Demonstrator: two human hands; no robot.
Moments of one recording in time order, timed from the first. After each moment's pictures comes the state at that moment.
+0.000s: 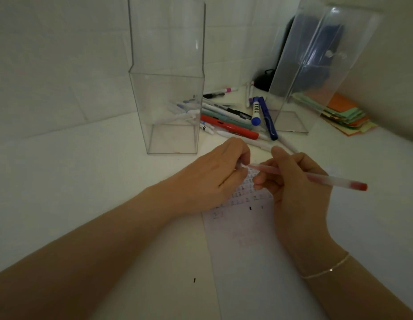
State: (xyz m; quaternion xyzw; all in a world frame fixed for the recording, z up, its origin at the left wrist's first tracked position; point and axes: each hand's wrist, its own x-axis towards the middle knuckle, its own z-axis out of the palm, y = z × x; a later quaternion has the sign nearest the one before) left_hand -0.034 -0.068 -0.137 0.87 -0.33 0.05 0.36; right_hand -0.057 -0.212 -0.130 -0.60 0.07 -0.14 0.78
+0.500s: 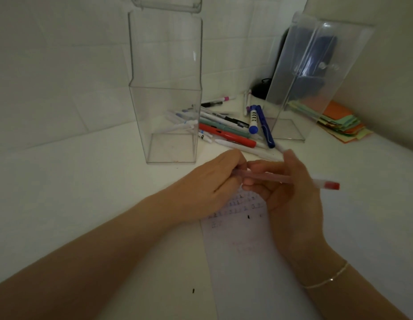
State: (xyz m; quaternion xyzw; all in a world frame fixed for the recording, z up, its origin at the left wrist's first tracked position) left_hand -0.032 -0.067 -0.139 0.85 -0.33 0.04 0.42; right_hand -0.057 -0.214 -0.133 -0.56 0.01 -0.07 0.83
